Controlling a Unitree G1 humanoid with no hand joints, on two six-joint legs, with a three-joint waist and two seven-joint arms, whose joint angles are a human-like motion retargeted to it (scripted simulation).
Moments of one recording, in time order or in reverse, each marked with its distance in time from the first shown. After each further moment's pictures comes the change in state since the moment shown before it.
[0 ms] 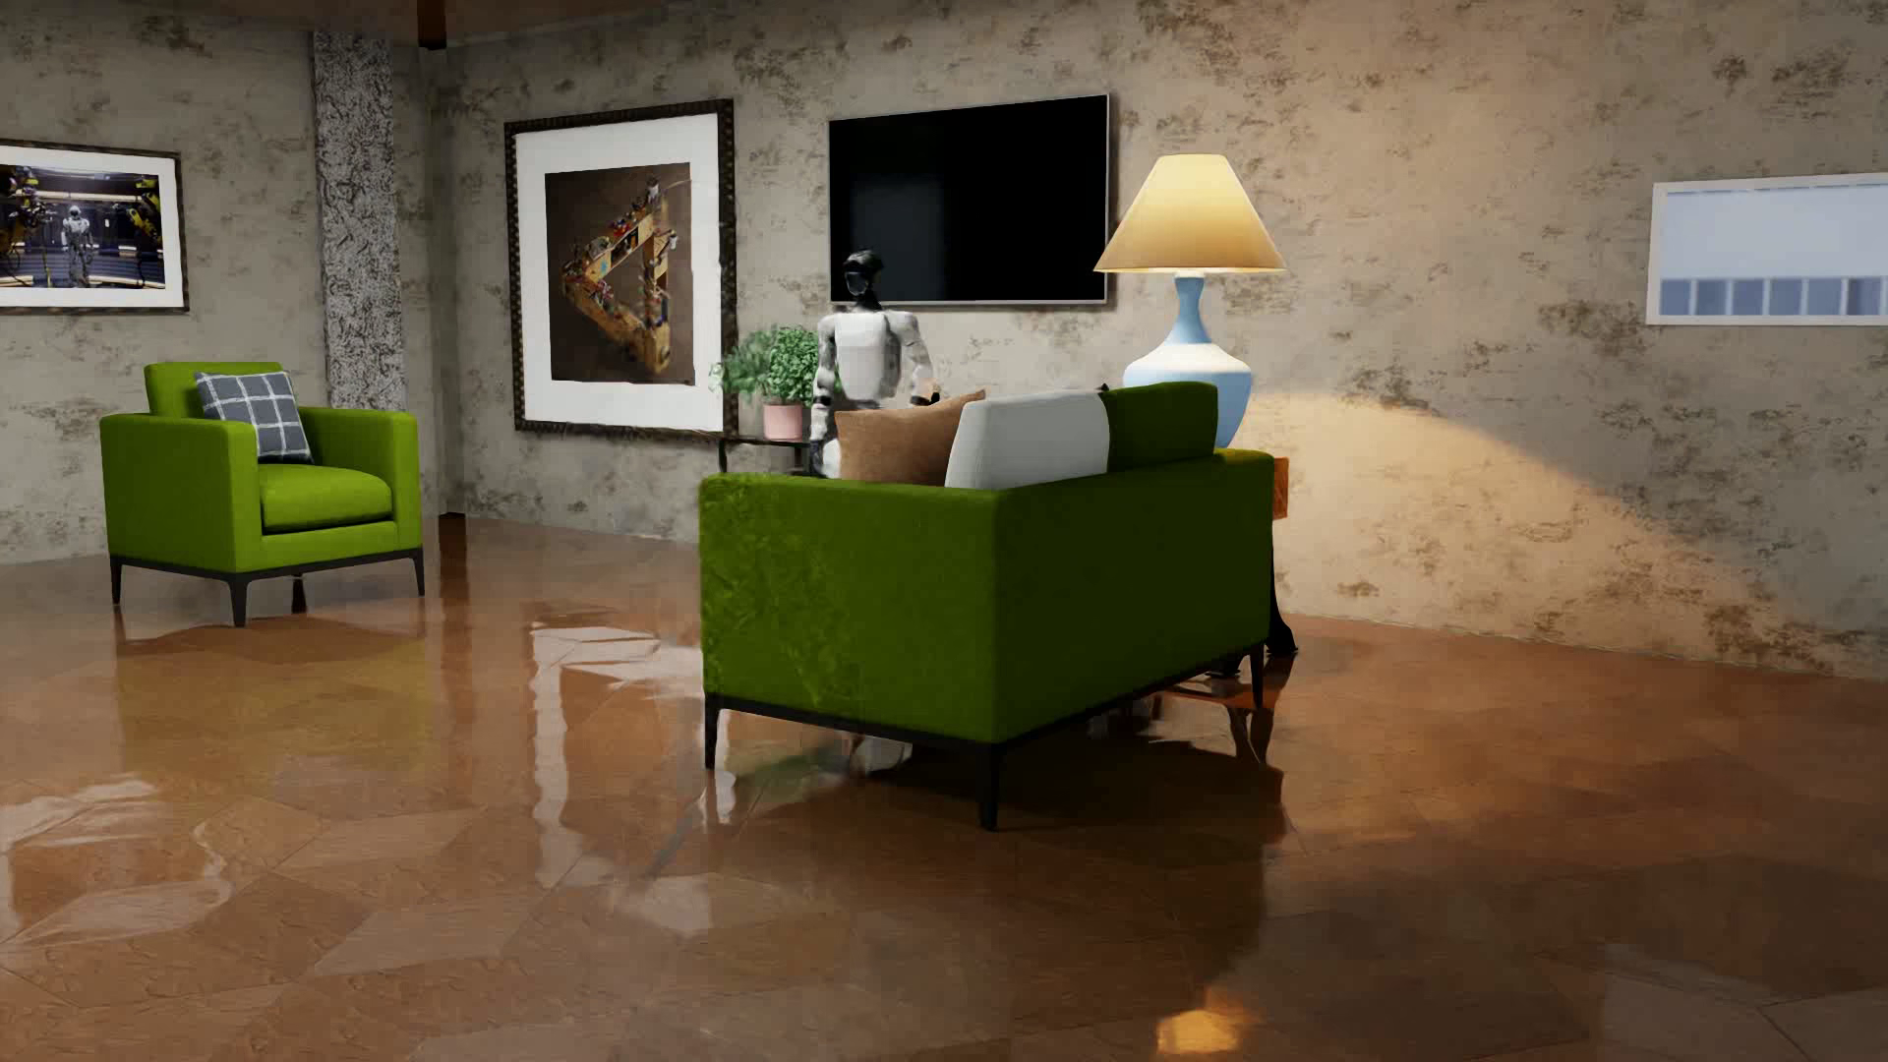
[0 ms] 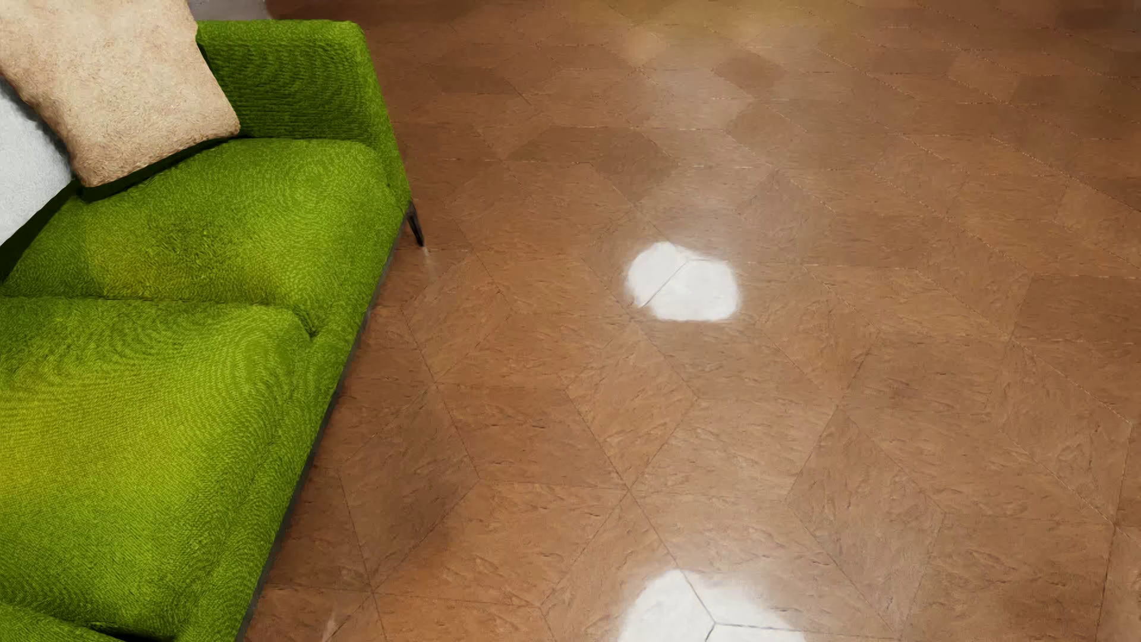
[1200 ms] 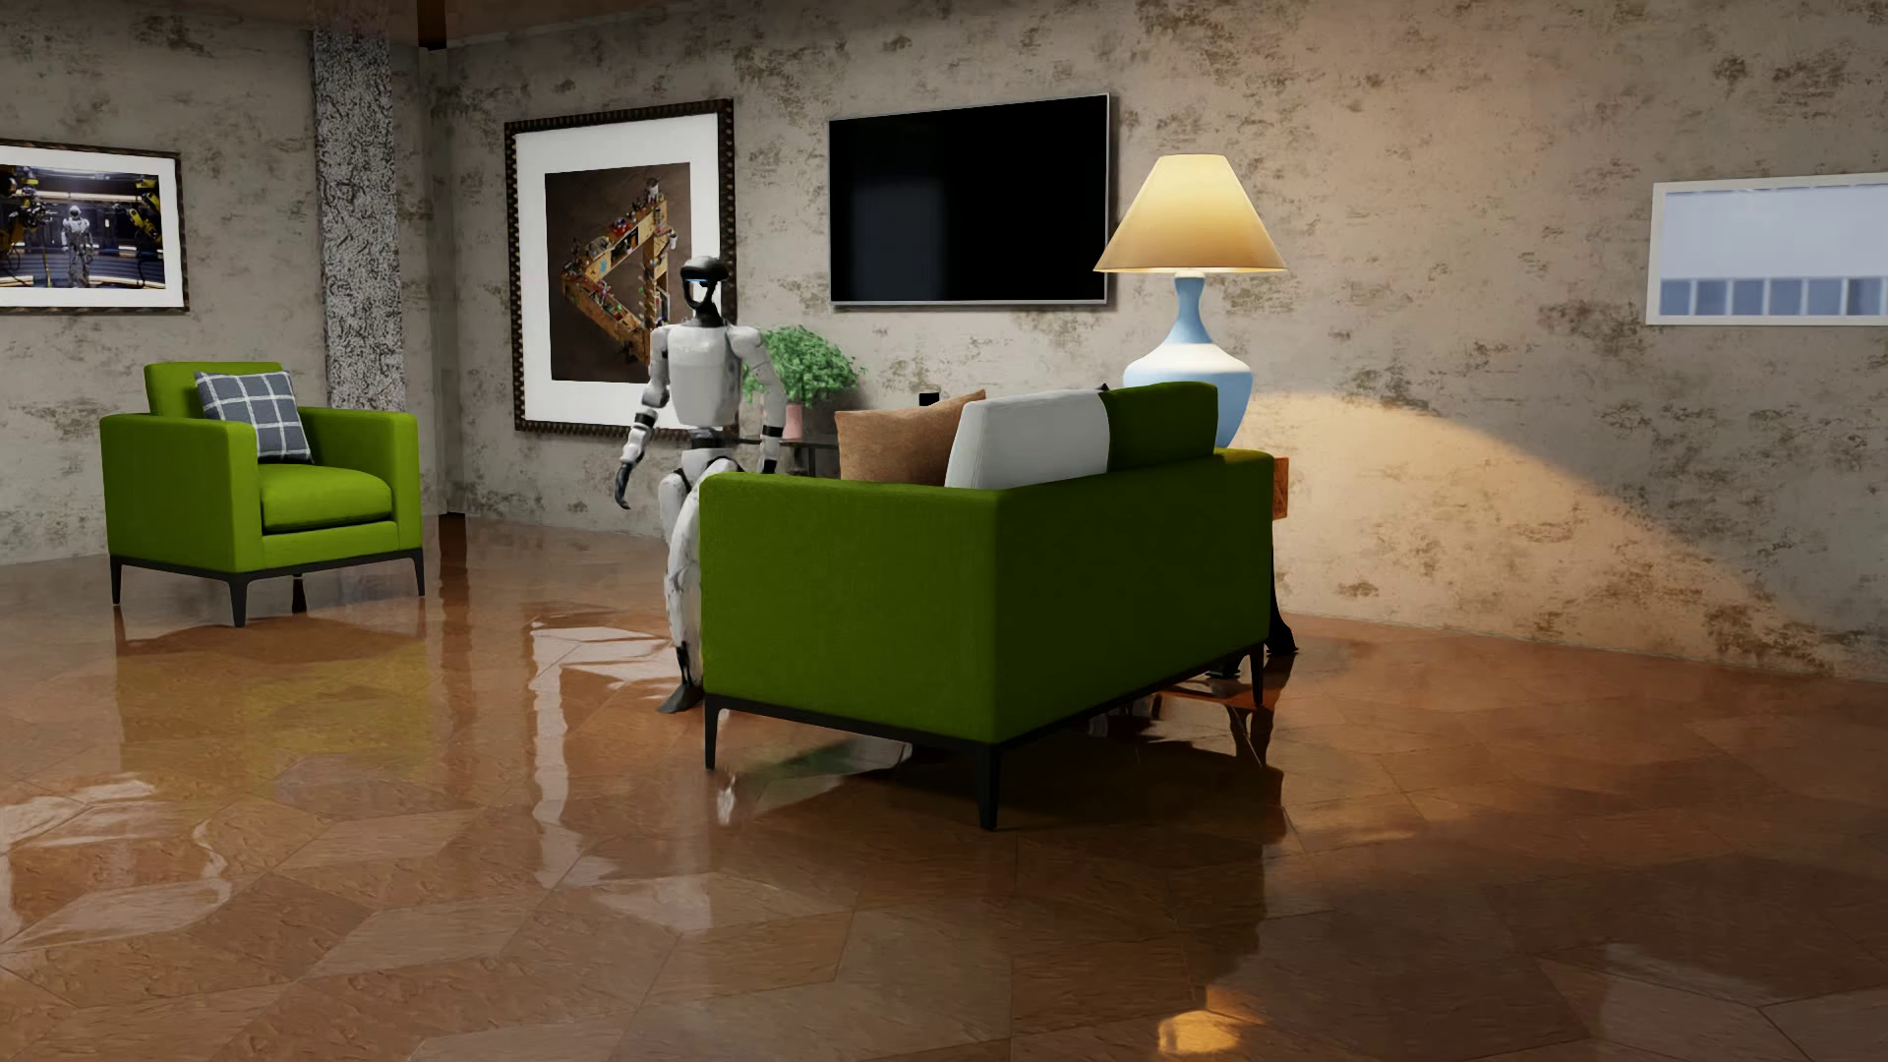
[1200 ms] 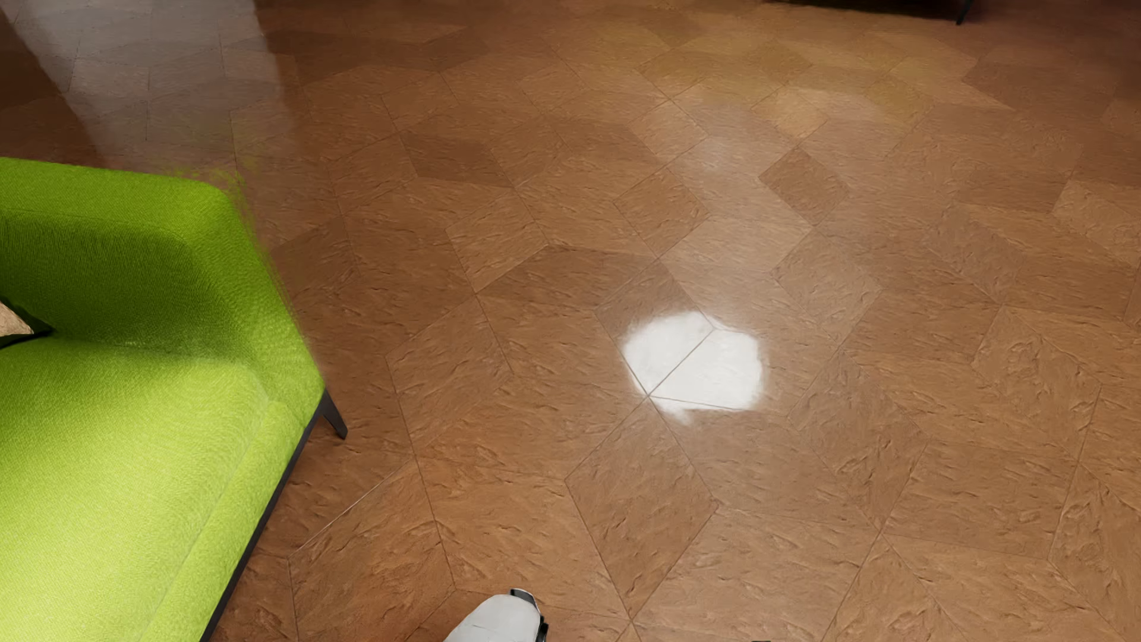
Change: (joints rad) body -0.461 0.268 0.248 0.012 -0.068 -0.119 0.000 0.000 0.074 0.179 0.460 0.156 -0.003 0.399 -0.100 0.044 0.002 0.000 0.000 -0.104 -0.257 0.072 -0.090 0.000 0.000 0.000 0.000 0.000 0.000
